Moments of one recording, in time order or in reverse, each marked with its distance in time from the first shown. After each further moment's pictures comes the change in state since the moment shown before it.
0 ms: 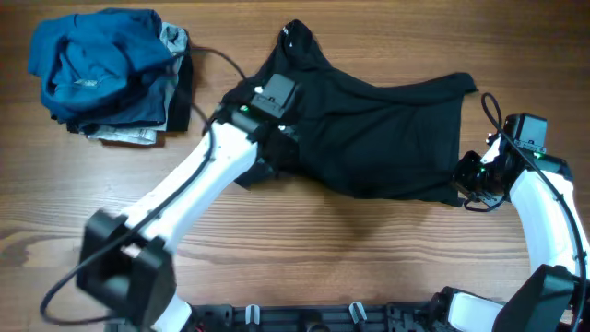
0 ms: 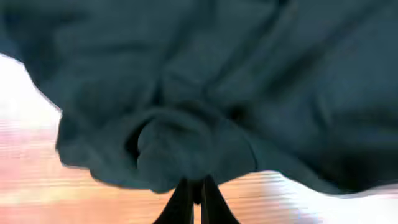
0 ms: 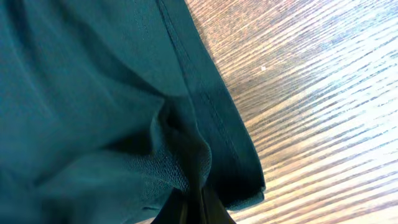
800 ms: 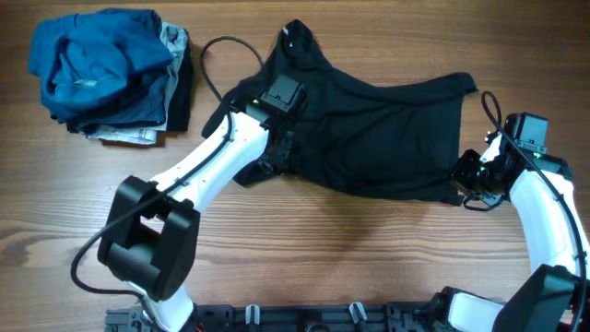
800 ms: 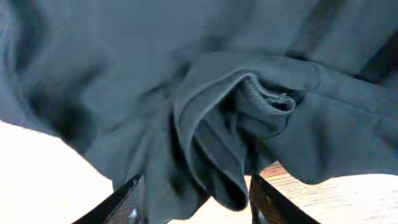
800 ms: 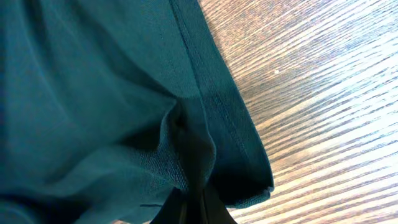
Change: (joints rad) left arm 0.025 0.138 -0.003 0.051 -0.130 0.378; right arm 0.000 0.000 0.000 0.014 -0.033 -0.007
